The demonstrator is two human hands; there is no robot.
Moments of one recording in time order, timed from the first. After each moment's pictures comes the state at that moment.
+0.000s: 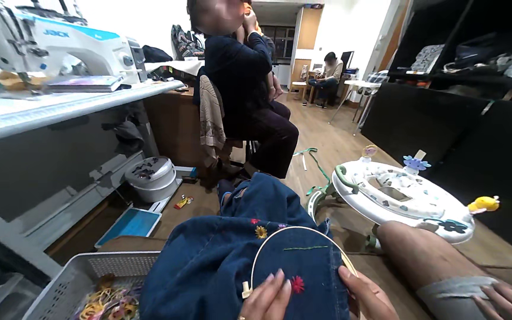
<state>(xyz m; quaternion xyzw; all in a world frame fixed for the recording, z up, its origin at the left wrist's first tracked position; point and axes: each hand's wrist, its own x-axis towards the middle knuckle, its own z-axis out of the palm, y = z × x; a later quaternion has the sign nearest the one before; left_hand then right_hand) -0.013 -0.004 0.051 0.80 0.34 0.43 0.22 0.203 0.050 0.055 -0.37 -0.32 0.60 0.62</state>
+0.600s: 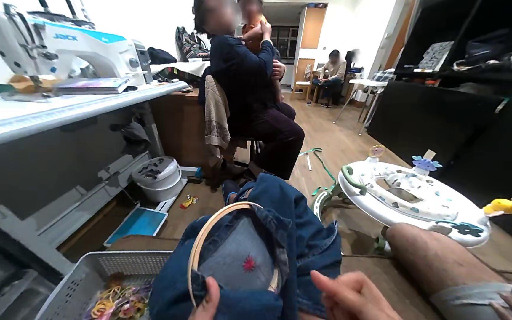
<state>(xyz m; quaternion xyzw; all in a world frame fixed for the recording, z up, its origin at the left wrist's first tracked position) -0.021 0.010 0.047 0.22 0.27 0.79 0.51 0.174 0.030 0.082 -0.26 -0.70 0.33 0.58</state>
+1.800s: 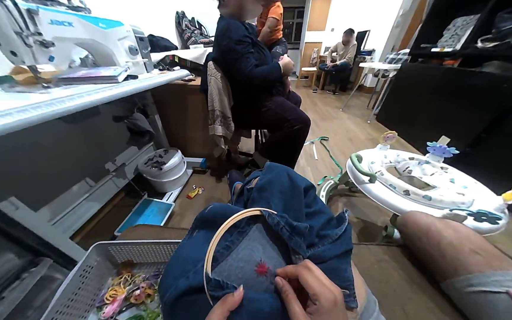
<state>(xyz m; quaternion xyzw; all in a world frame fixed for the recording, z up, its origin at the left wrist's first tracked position) -0.022 0.010 -0.003 0.19 0.23 0.73 0.62 0.126 0.052 0.018 -0.42 -0.74 0.18 0.50</state>
